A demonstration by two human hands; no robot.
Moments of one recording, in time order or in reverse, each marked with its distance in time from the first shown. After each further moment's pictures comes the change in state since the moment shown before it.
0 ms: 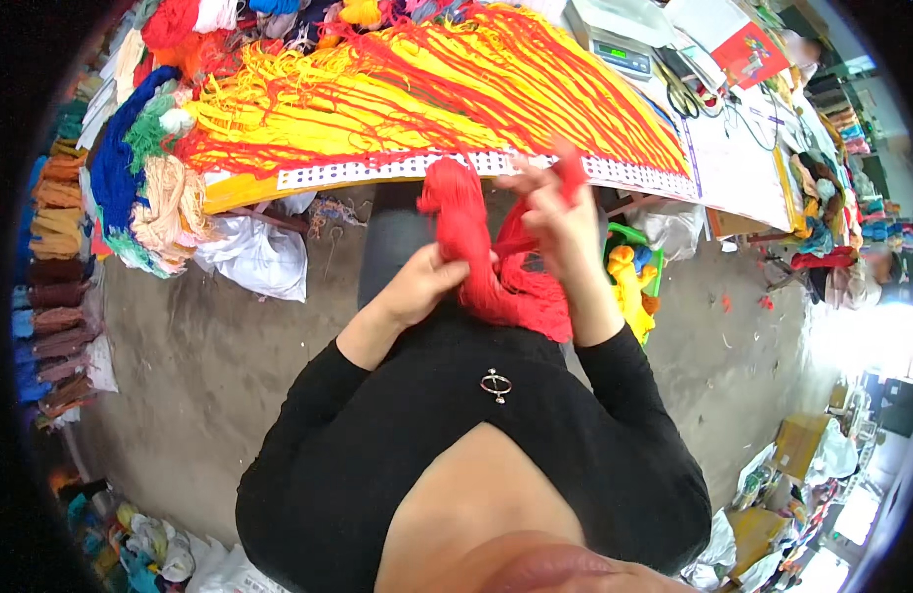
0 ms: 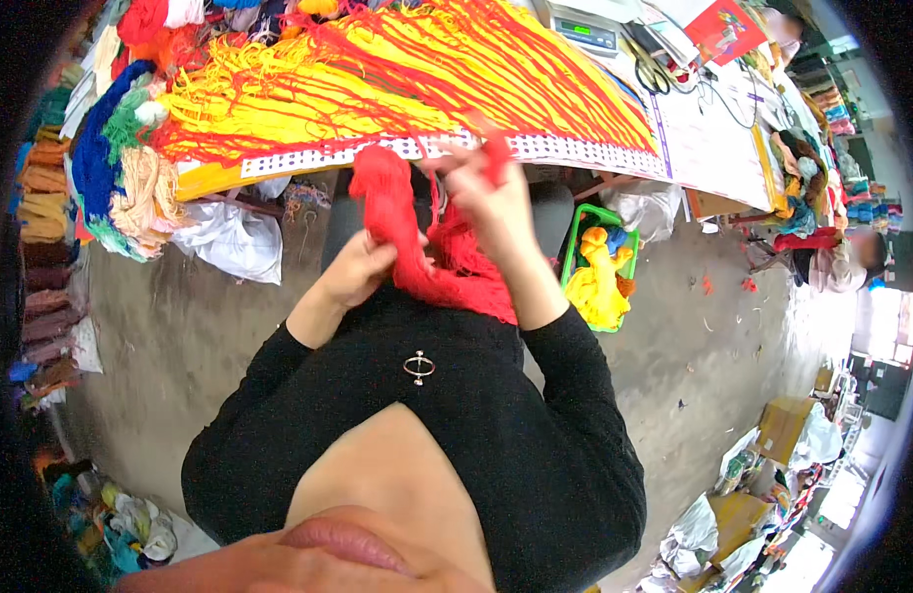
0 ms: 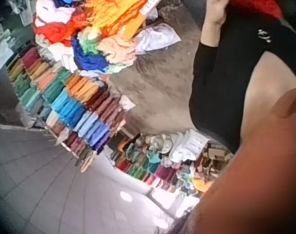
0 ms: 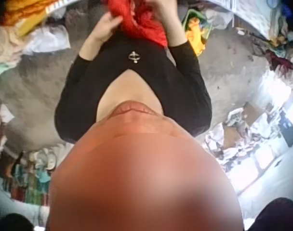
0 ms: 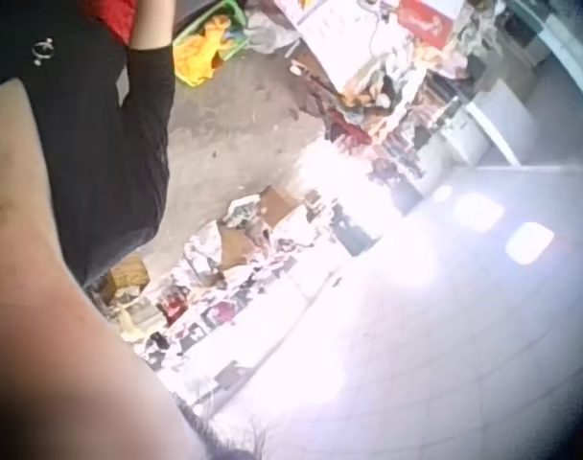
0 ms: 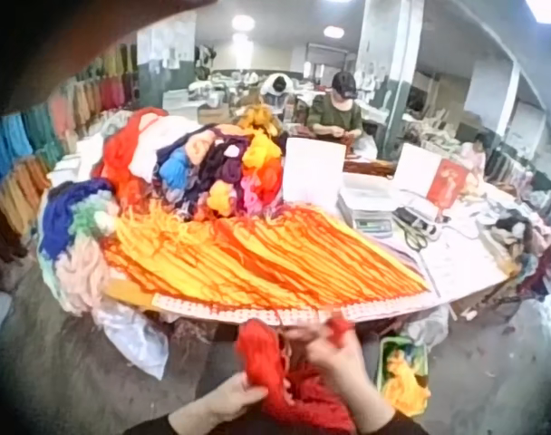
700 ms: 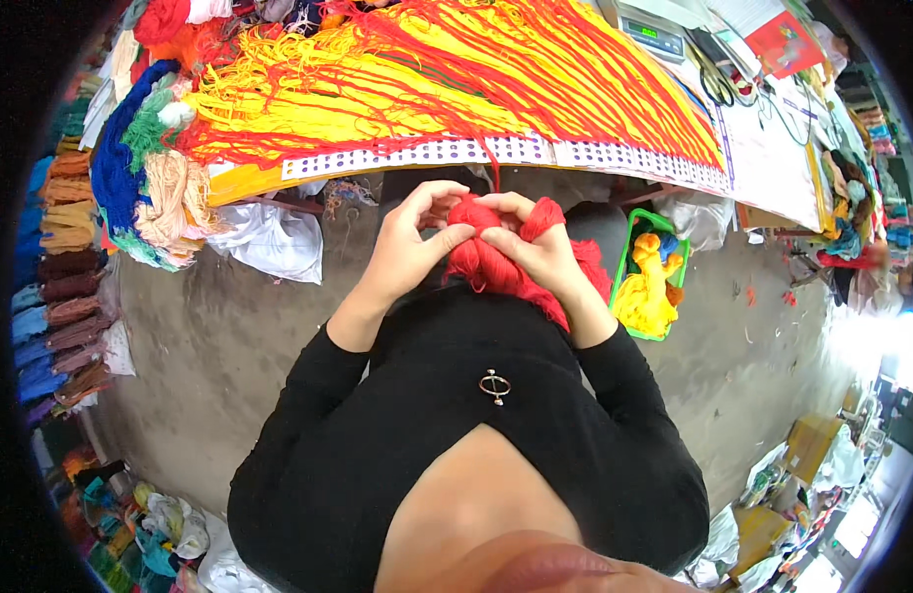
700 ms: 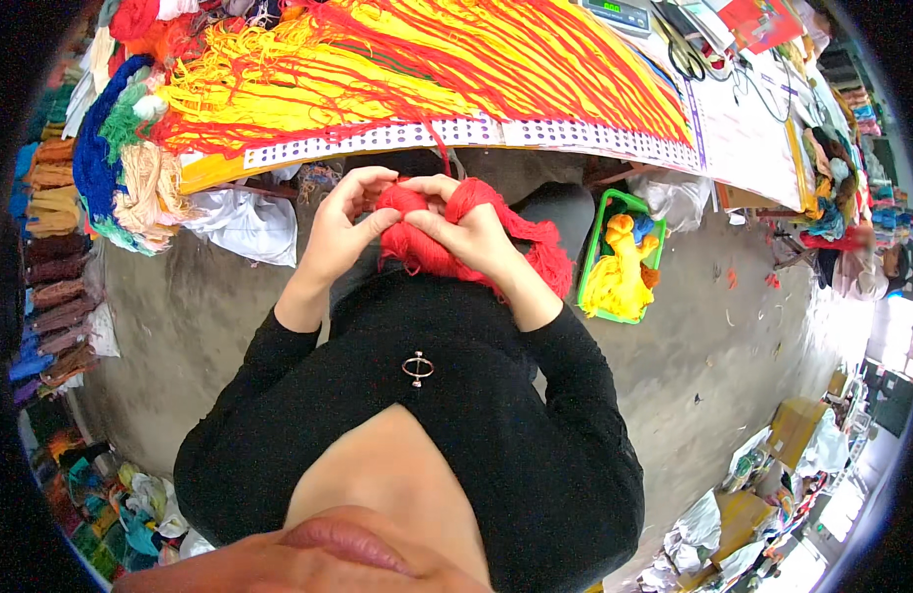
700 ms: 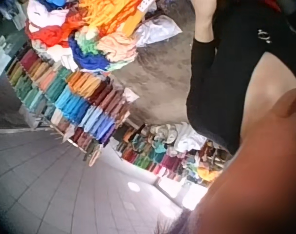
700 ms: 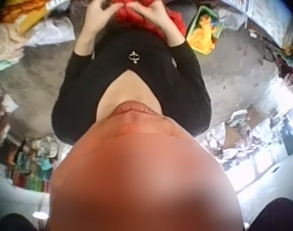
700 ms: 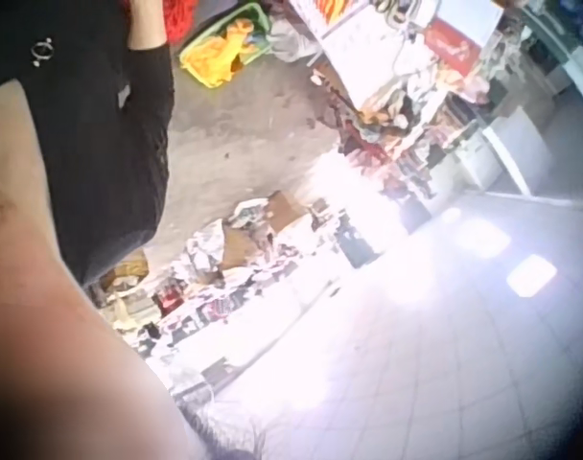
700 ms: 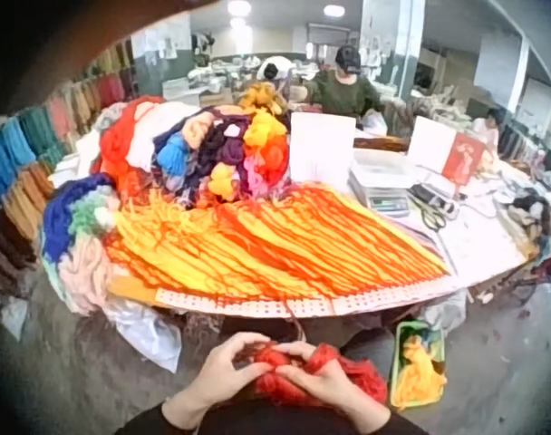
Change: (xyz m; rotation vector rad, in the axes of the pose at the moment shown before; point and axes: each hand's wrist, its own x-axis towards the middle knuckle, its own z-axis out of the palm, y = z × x) left_hand 0.020 0.047 -0.008 0.788 0.311 0.267; right_hand -0.003 0.053 -0.005 -0.336 -0.224 0.086
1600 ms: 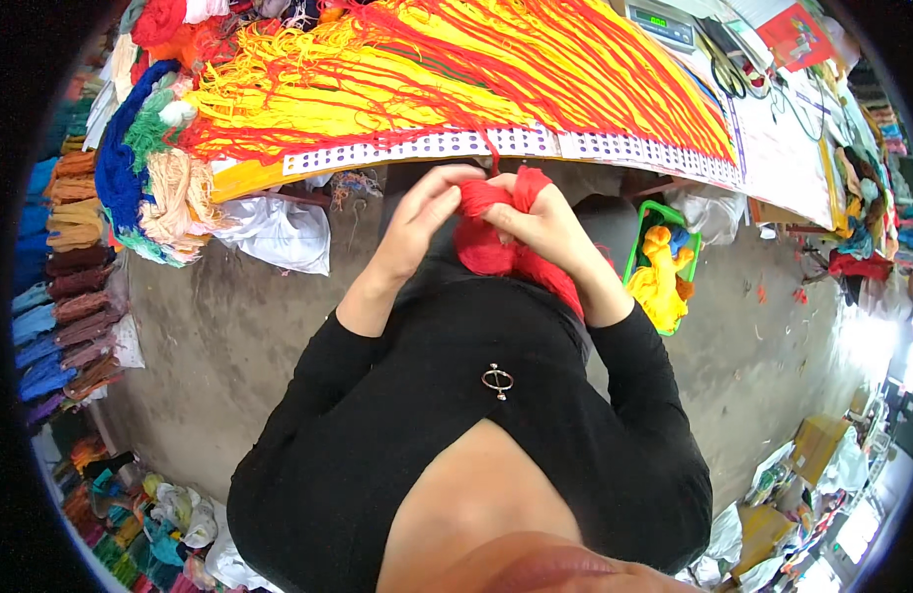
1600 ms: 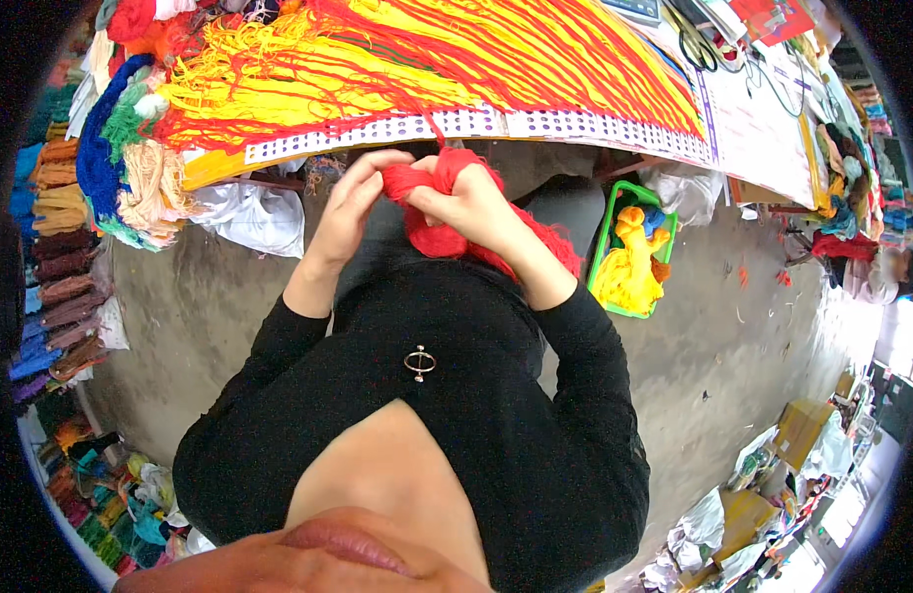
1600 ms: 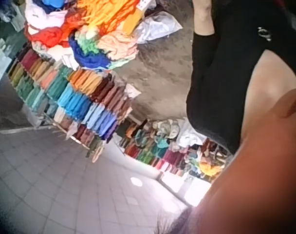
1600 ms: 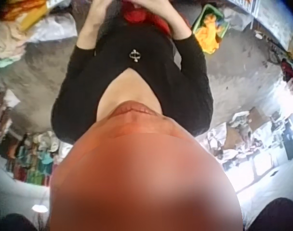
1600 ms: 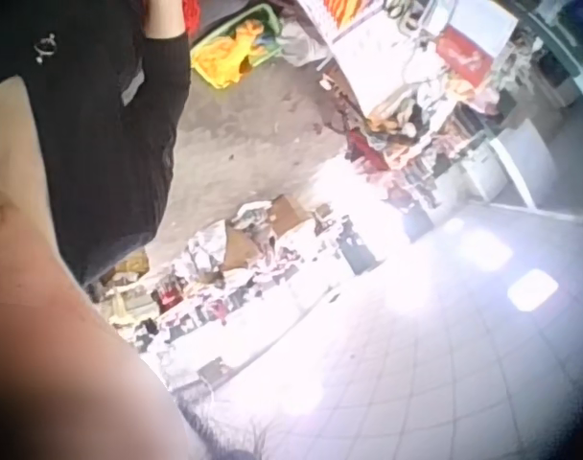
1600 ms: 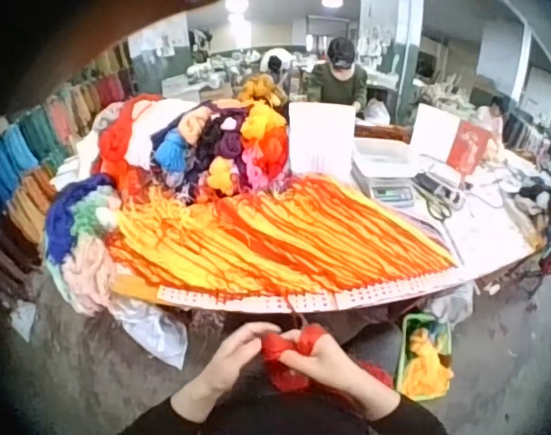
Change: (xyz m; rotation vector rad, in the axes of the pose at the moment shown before) left_hand 0.019 -0.015 0.007 -0.306 -0.028 -0.006; right_hand 0.022 -0.018 -0.019 0.026 -0.089 0.200
